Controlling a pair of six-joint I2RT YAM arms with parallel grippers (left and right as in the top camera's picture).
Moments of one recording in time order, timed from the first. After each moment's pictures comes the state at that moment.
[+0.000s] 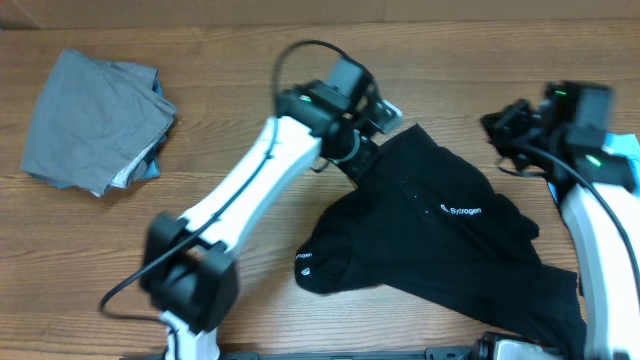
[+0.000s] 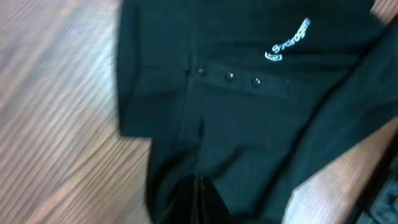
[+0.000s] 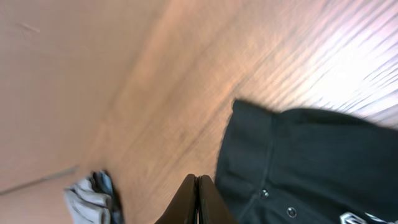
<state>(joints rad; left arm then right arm) -0.61 1.96 1.75 -1.01 0.35 0.15 -0.17 1.35 1.16 -0.62 -0.41 0.77</state>
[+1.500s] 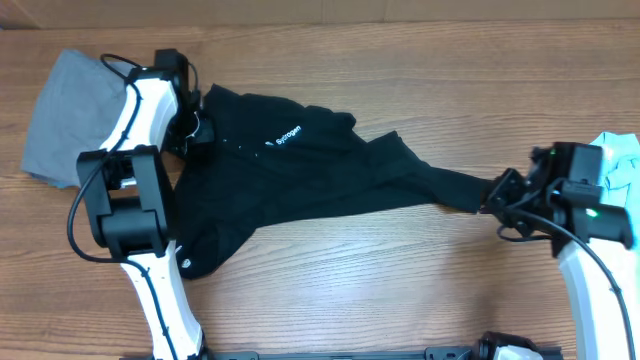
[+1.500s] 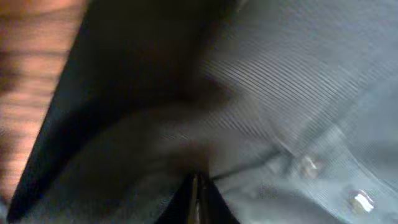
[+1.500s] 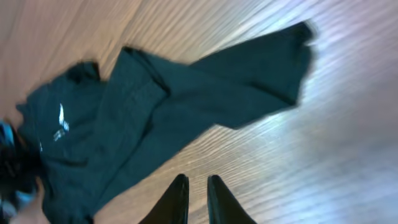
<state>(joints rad) 0.08 2.28 1.81 -1.06 0.07 -0.07 -0.18 1.17 0.92 -0.86 -0.34 0.52</state>
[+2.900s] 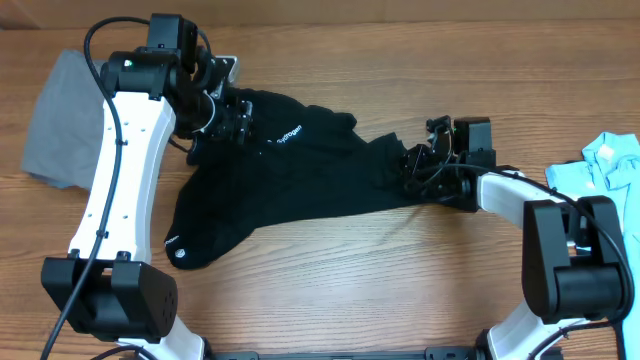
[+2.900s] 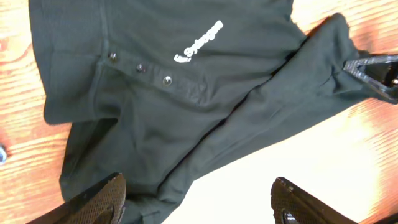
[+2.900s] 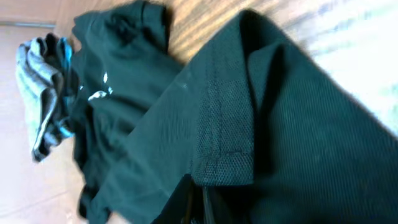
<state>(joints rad) -0.07 1.80 1.81 -1.32 0.27 0.06 0.06 1.84 0.87 0.00 -0.72 0.53</state>
